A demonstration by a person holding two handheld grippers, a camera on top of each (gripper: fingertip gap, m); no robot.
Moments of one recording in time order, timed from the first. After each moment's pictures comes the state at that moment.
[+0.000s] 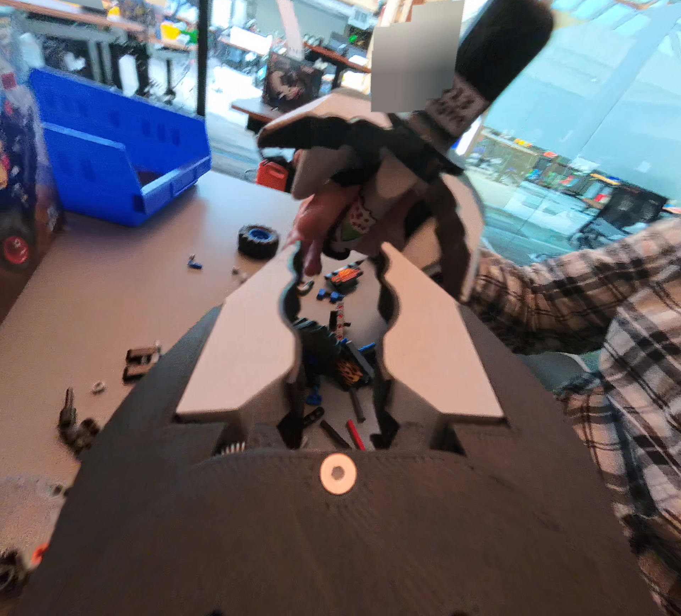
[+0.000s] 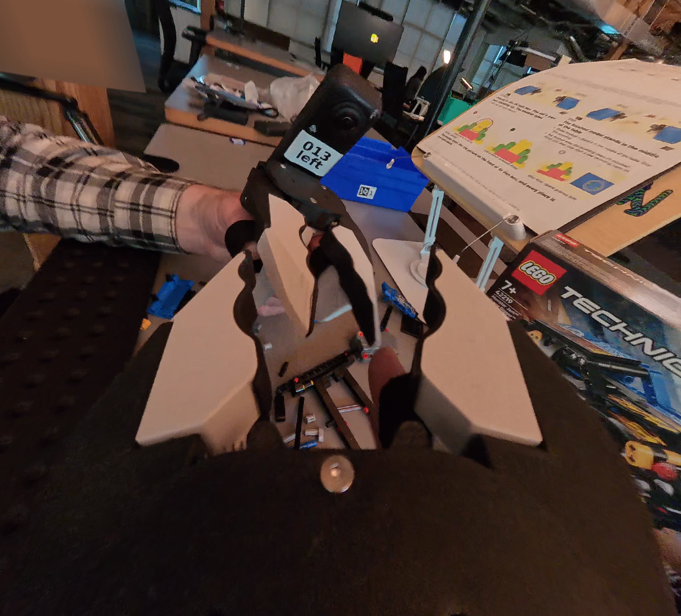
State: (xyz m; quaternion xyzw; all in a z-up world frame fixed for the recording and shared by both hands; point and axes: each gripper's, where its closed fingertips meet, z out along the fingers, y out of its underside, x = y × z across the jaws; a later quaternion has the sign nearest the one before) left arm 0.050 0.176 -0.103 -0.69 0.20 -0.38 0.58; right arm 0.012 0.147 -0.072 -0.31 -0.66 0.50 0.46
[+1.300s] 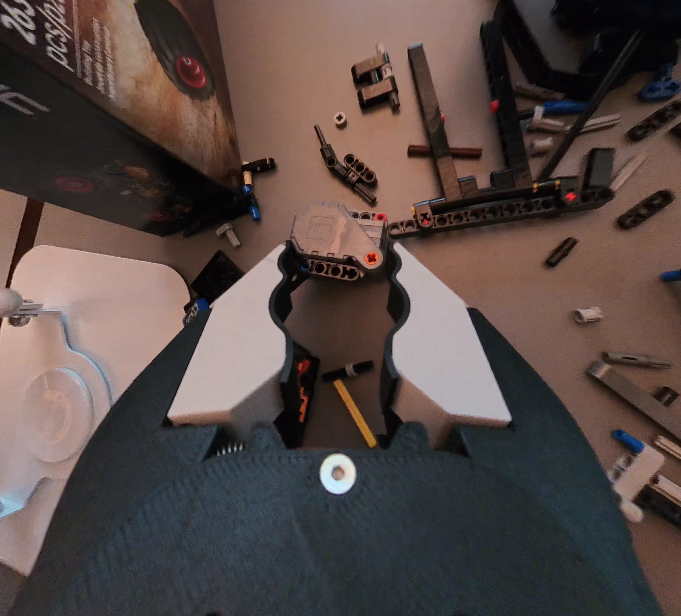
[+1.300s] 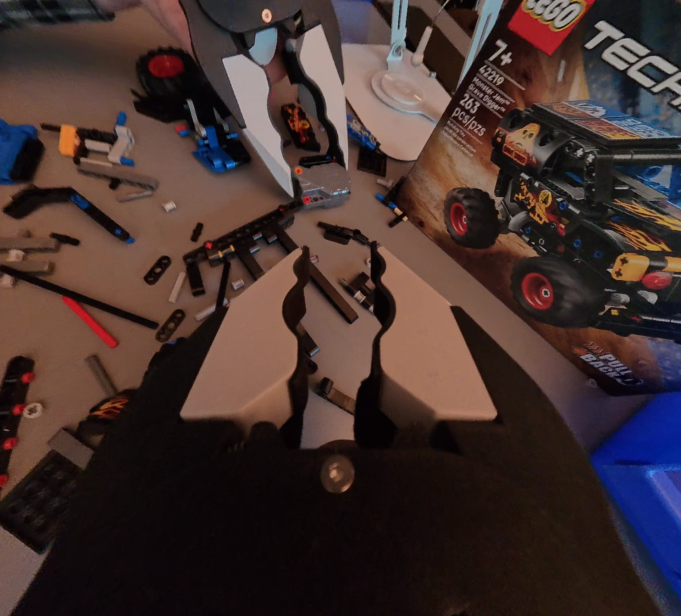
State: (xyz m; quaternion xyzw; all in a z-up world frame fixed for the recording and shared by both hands) left arm -0.098 0.204 -0.243 -0.87 0.35 0.00 0.35; right arm -0.002 0.232 -0.178 -0.46 -0.72 0.34 0.39
